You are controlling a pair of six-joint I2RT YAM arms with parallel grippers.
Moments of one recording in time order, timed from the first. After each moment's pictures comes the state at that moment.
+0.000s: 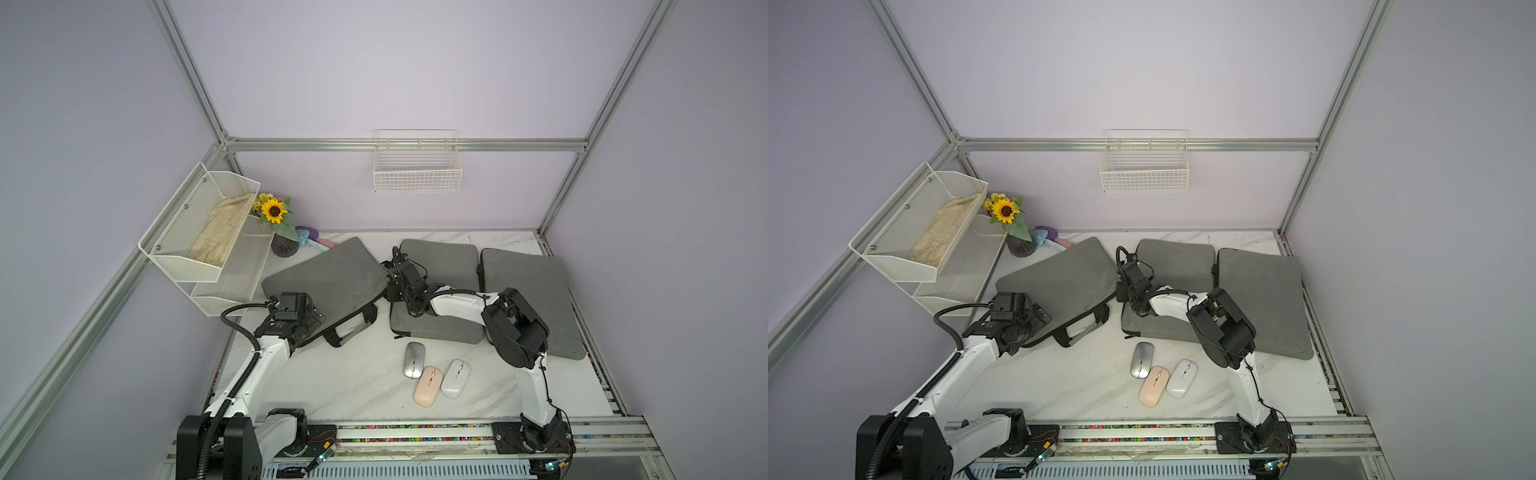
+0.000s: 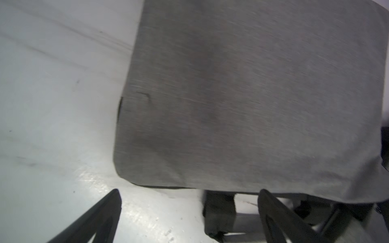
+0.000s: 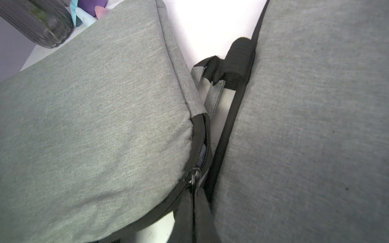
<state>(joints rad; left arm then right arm) 0.03 1.10 0.65 -0.57 -0.16 -0.83 0.72 2.11 1.43 -0.02 0.16 0.50</state>
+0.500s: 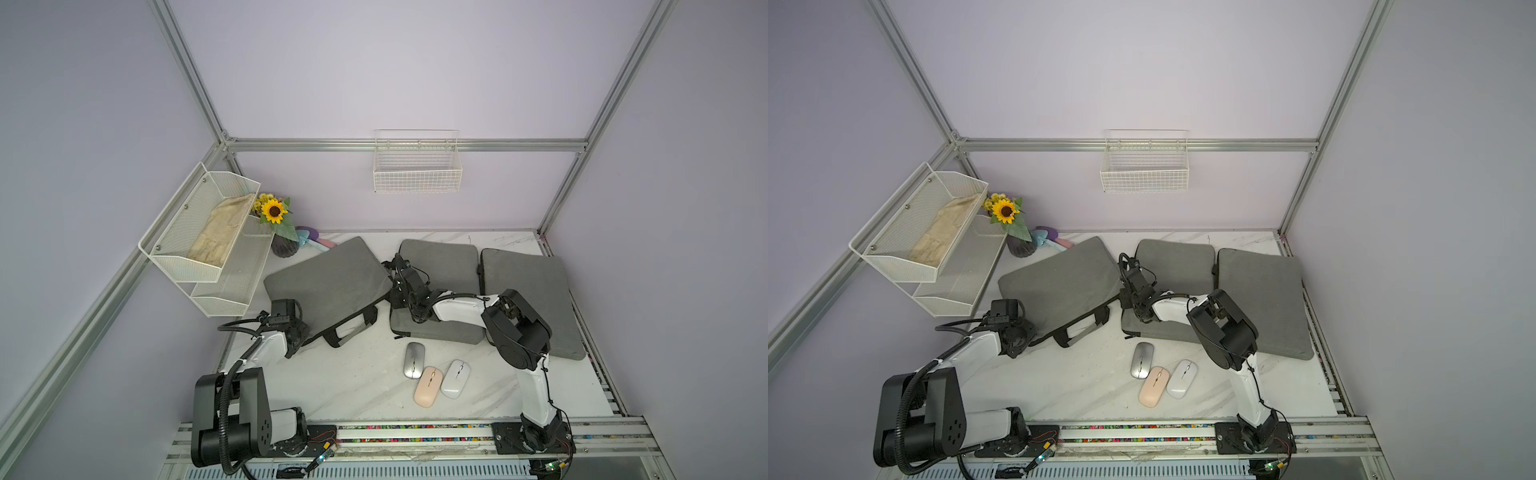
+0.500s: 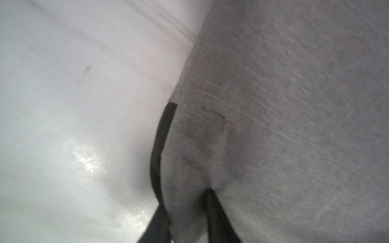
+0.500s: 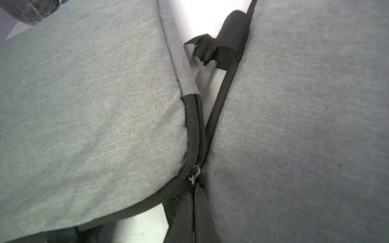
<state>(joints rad) 0.15 1.31 0.58 -0.34 -0.09 -0.88 0.72 2.08 1.32 0.02 0.17 0.45</state>
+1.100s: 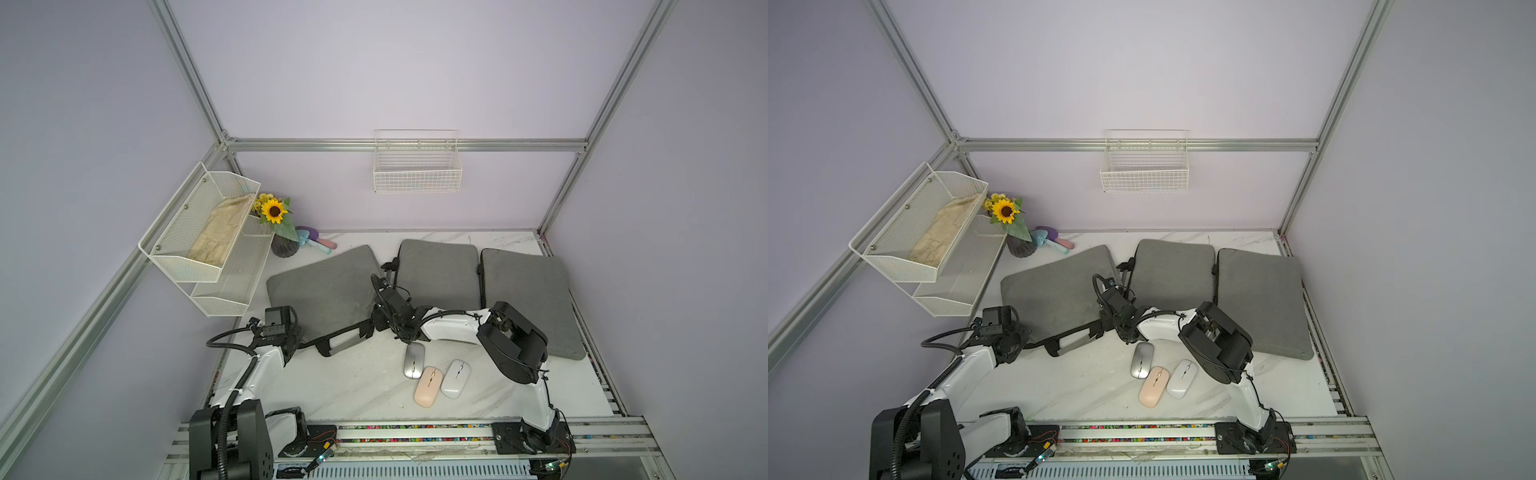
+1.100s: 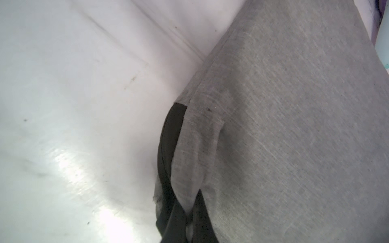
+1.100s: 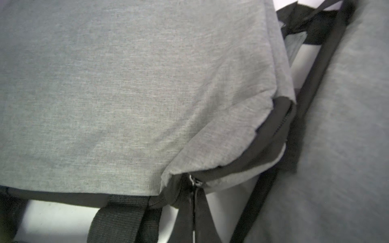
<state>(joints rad) 0.17 1.12 0.51 -0.39 -0.13 -0.95 0.92 2.06 1.30 0.01 0.22 0.42</state>
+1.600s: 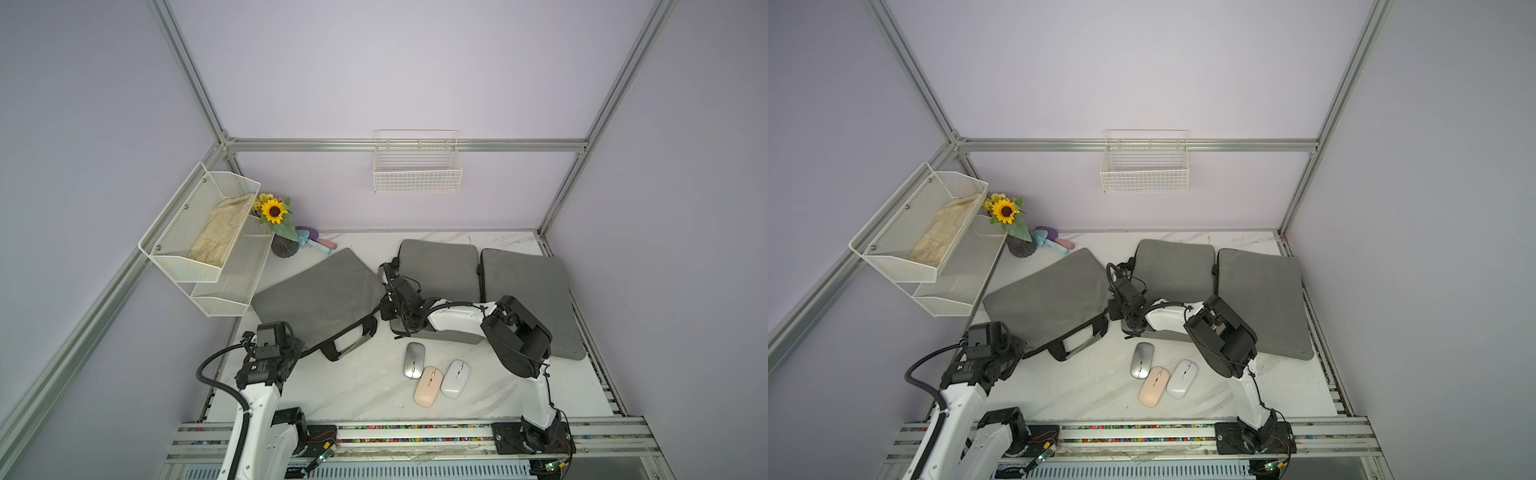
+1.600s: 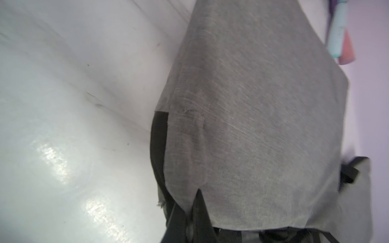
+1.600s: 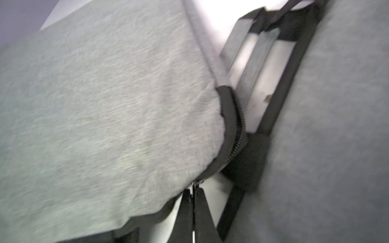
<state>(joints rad) 0.15 0.64 0.47 -0.73 -0.04 -1.00 0.78 2.06 1.33 0.01 0.12 0.48</state>
